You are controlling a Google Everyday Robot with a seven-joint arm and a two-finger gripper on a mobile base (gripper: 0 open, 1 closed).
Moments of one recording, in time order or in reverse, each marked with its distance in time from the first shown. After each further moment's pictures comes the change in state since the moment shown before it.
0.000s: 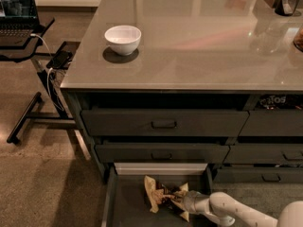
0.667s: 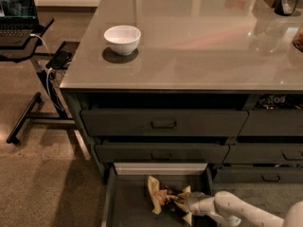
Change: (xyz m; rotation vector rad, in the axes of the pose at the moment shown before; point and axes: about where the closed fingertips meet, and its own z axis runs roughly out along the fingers) arm -0.001 0.005 -0.020 -0.034 0.002 0.039
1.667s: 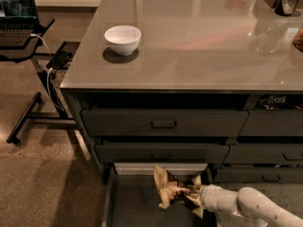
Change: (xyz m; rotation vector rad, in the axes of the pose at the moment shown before) arm -0.100 0.012 -0.127 0.033 -0.105 -0.137
